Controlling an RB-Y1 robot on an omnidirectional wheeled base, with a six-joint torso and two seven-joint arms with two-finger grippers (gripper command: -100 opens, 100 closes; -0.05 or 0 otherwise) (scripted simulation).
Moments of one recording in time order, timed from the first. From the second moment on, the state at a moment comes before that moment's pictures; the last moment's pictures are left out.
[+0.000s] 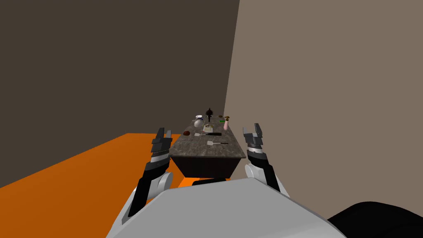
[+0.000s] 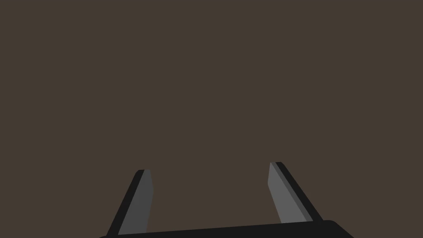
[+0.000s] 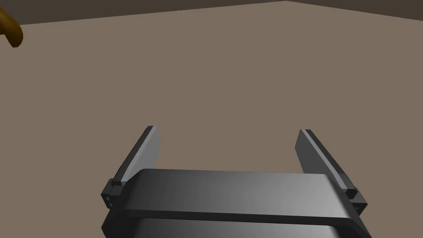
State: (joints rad) left arm 0.48 0.04 0.02 -2.22 0.07 -0.51 -0.13; right arm 0.50 -0.04 -0.05 -2.26 -0.11 -0.51 0.00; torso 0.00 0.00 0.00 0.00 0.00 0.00
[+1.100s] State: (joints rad) left arm 0.48 0.04 0.02 -2.22 0.07 -0.51 -0.13; right arm 0.51 -0.36 -0.10 -2.07 -0.13 -0.43 0.00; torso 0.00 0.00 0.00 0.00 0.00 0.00
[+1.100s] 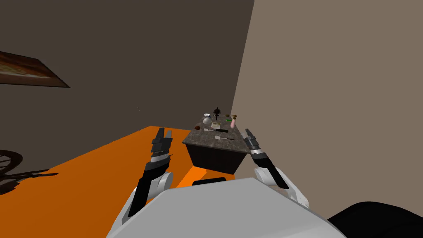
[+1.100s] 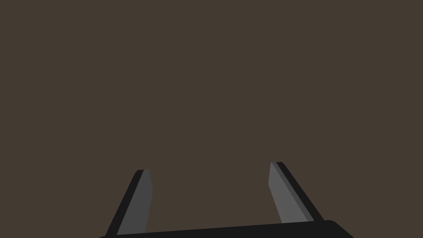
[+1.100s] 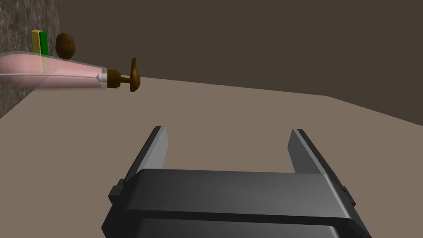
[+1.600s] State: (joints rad) left arm 0.48 0.04 0.02 -2.22 0.07 -0.51 -0.13; right arm 0.51 -0.49 -0.09 -1.94 -0.10 -0.42 0.03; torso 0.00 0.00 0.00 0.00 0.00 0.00
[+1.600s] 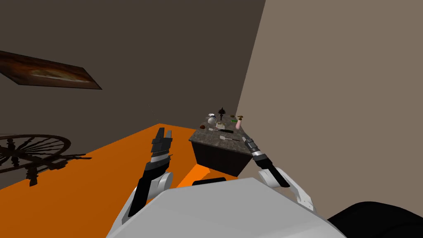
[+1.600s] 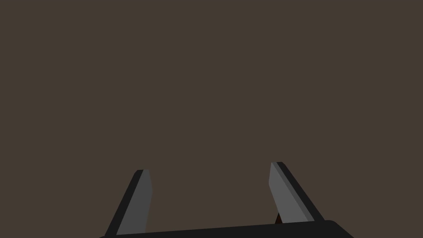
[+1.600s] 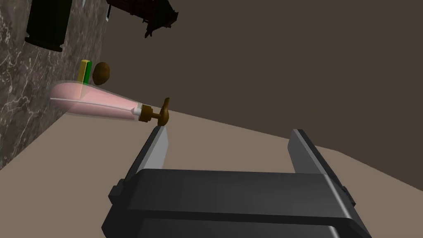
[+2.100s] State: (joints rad) left arm 0.48 0.04 0.02 -2.22 0.07 -0.51 -0.13; right arm 0.51 -0.59 -0.06 -1.82 -0.06 -0.40 0.06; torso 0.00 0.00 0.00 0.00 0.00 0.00
